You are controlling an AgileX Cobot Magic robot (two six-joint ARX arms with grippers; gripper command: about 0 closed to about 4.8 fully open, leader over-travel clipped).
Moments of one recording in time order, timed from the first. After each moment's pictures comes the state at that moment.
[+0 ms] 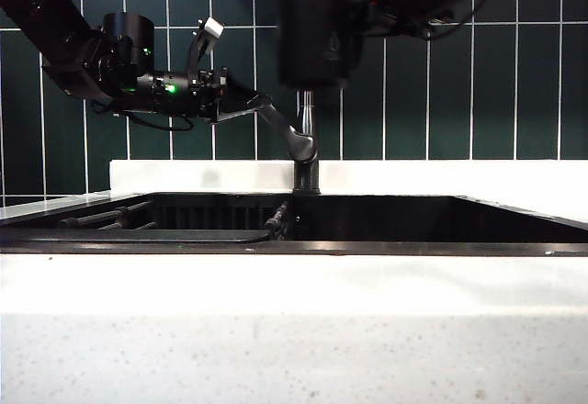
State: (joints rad) left arm -0.17 2.25 1.77 0.50 1.01 0.01; right arm 0.31 1.68 1.31 0.30 -0.28 -0.03
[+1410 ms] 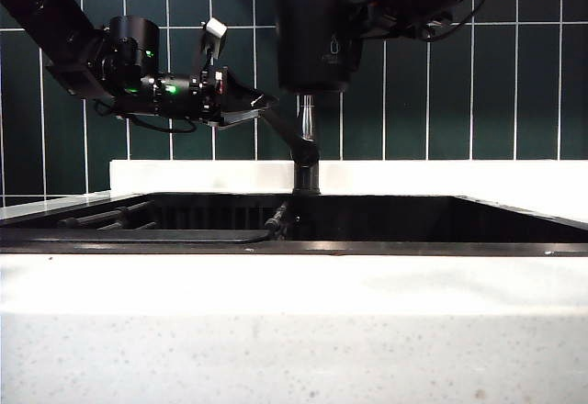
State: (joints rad) left arm -0.18 2.25 1.77 0.43 1.13 0.00; right arm 0.31 1.68 1.31 0.28 -0.29 -0.04
